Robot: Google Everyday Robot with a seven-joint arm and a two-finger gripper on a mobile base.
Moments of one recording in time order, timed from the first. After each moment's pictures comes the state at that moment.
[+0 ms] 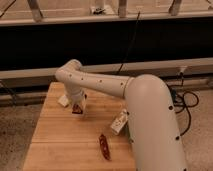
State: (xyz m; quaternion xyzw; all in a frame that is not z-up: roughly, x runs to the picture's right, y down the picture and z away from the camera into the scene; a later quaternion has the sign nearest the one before) arm -0.155 0.103 0.827 -0.29 -0.24 -0.57 0.73
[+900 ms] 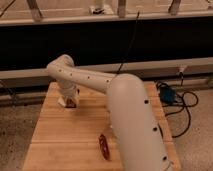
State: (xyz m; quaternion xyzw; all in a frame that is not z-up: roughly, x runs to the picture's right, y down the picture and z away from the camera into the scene) arm -0.205 0.075 0.849 -0.28 -0.24 -0.61 0.70
